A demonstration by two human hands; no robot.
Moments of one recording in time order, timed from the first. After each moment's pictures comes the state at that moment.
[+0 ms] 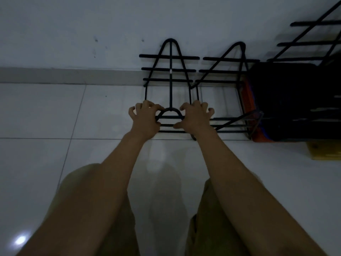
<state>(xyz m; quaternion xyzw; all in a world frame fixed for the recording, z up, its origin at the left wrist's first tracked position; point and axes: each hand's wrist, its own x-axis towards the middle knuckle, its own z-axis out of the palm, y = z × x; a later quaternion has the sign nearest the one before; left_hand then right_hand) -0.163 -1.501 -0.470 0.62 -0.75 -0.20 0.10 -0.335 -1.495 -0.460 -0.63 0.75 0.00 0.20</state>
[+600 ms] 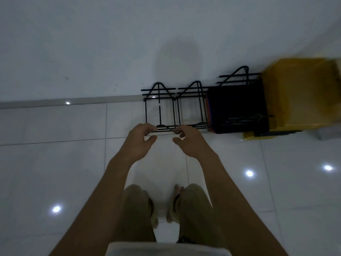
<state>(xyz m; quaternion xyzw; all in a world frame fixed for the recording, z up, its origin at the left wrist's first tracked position) -0.146 -1.384 -0.011 0.57 -0.67 -0.45 0.14 -0.345 -1.351 -0.028 -0.53 0.70 -0.14 0.45</state>
